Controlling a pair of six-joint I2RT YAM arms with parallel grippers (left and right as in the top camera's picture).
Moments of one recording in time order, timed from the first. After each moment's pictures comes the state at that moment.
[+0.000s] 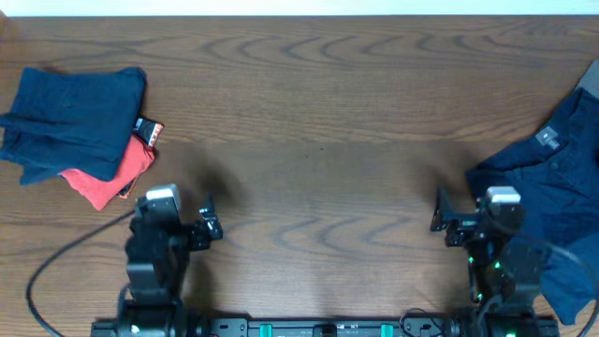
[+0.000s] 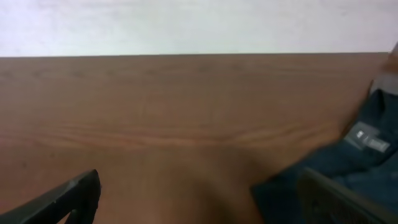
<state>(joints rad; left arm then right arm) -0.02 0.38 0.35 -0.46 -0.02 -0.19 0.02 0.27 0.27 -0.28 0.01 0.05</state>
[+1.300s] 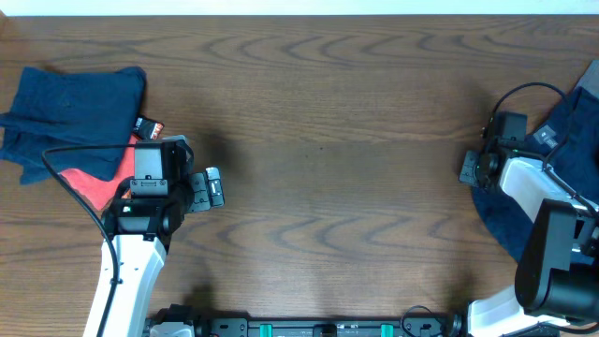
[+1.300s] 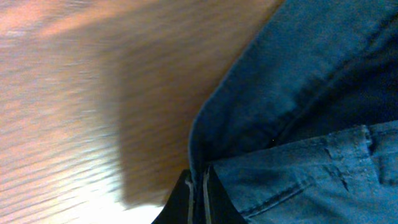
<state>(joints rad) -0.02 1.10 0.80 -0.76 -0.01 -0.19 -0.19 1.73 0.88 -0.39 0.11 0.13</state>
